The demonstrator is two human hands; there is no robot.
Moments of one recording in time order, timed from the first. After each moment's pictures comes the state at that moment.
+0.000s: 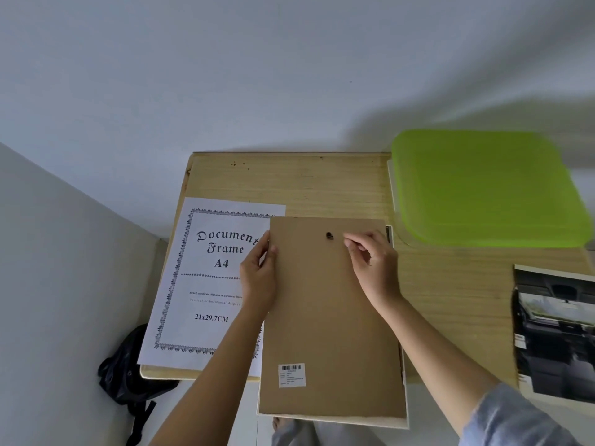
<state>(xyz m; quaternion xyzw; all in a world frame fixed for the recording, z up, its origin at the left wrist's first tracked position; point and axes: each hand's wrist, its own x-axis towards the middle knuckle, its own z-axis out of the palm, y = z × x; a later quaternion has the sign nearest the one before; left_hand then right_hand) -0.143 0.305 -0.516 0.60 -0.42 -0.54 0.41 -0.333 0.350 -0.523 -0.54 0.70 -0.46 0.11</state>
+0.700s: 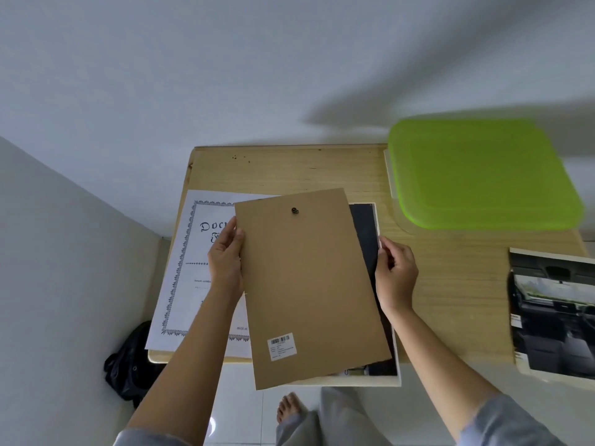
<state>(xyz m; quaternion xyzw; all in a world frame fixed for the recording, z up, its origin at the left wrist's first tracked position) -0.097 0.286 -0.511 0.56 -0.27 -0.62 0.48 -0.335 0.396 -0.535 -0.35 0.79 -0.48 0.16</state>
